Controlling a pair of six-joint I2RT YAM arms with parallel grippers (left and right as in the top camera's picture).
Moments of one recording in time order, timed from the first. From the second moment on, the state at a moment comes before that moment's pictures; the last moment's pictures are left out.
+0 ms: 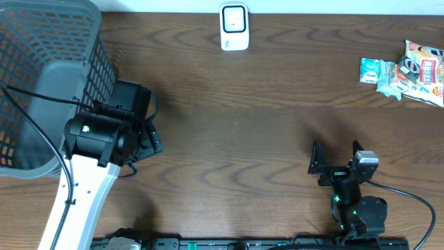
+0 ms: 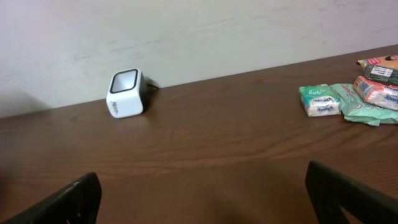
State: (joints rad) left arm -0.24 1.24 1.33 -1.49 -0.26 -0.62; right arm 0.07 0.01 0.01 -0.07 -0.01 0.20
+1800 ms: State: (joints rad) left arm -0.24 0.23 0.46 -0.61 -0.04 -0.30; right arm 0.07 0.01 0.01 -0.07 -0.01 0.20
